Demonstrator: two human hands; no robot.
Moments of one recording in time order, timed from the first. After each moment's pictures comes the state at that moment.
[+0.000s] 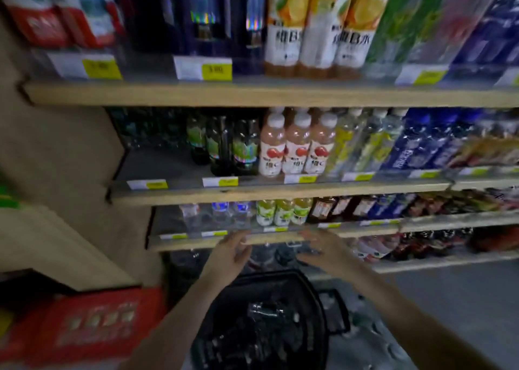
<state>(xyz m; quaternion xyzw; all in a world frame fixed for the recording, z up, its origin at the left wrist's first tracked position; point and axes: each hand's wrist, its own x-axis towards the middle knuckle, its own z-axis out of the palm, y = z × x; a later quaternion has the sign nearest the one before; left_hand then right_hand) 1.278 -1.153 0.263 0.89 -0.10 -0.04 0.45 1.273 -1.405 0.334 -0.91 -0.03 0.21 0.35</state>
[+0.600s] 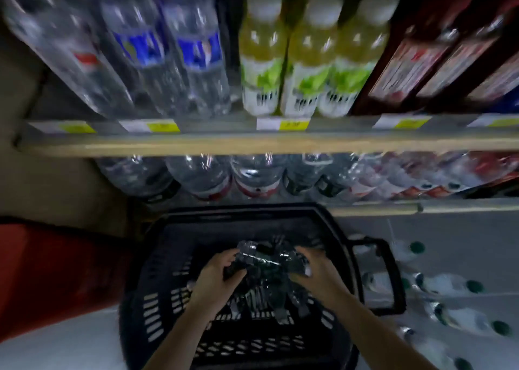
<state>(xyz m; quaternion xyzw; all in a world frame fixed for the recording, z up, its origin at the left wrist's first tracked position) 1.242 -1.212 -0.166 0.86 0.12 -0.24 0.43 1.269 -1.453 -0.150 -0.88 0.06 0.33 0.34</state>
